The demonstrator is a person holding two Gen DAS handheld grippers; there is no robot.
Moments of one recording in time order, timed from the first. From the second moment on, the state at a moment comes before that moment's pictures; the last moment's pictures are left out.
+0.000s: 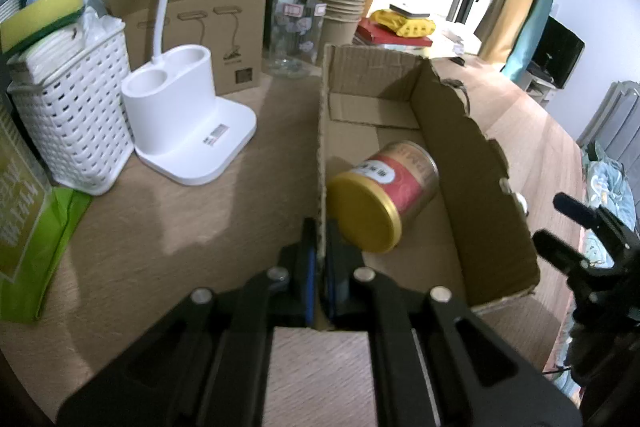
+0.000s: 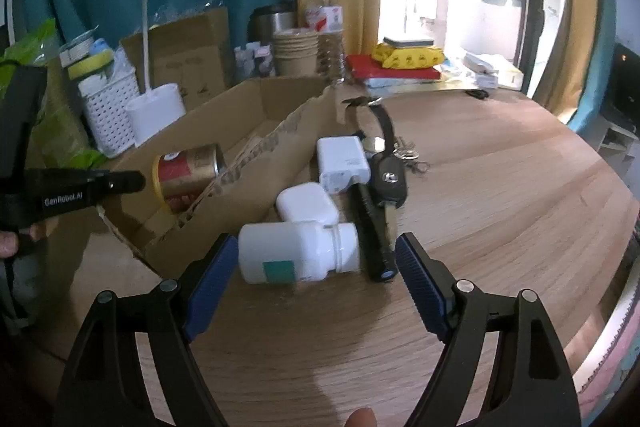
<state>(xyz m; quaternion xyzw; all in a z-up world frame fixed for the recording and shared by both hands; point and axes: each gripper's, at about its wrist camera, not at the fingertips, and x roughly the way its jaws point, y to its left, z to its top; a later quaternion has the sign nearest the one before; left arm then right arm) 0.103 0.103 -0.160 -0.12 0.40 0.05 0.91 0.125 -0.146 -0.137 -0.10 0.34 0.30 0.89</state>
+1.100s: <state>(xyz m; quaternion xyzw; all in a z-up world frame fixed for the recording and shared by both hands) 0.101 0.104 -0.159 -0.12 0.40 0.06 0.91 0.148 -0.125 -0.162 -0.12 0.37 0.32 0.86</state>
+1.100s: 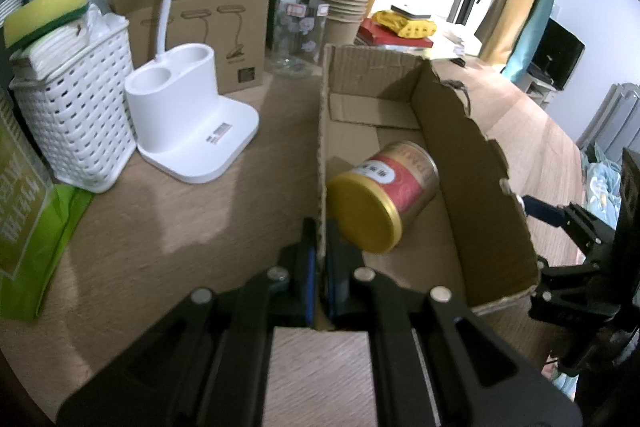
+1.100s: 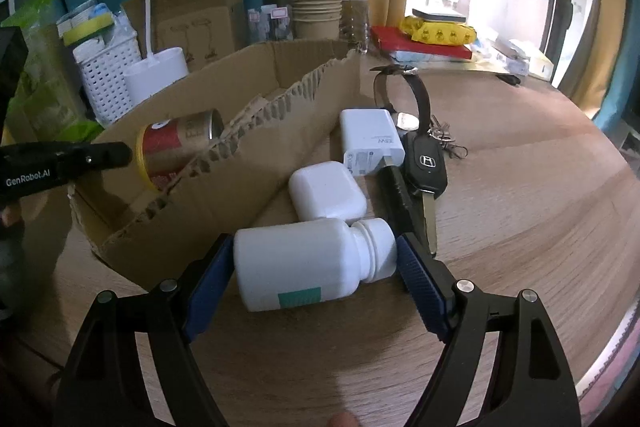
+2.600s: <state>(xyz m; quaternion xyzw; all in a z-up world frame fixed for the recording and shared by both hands) 0.100 0.099 -0.157 -0.12 0.40 0.05 0.91 0.161 -0.082 -0.066 -0.12 0.27 0.37 0.88</state>
